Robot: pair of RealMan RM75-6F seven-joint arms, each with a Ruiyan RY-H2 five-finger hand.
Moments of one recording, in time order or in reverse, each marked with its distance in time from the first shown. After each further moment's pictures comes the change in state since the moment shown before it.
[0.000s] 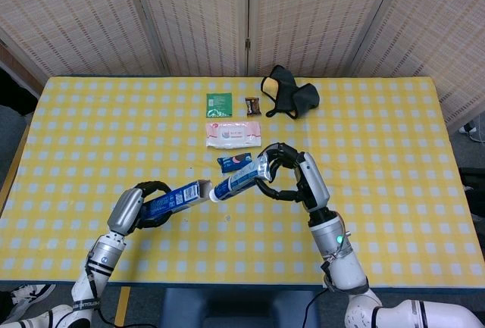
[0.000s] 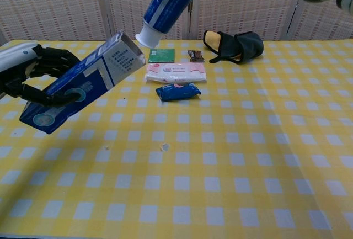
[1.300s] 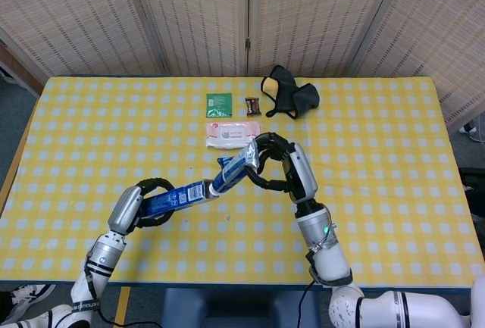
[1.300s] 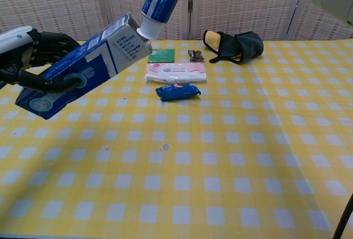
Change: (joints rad) left arm 0.007 0.018 -0.019 -0.049 0.037 0.020 -0.073; right arm 0.052 -0.091 0.079 0.056 0.058 -0.012 0.030
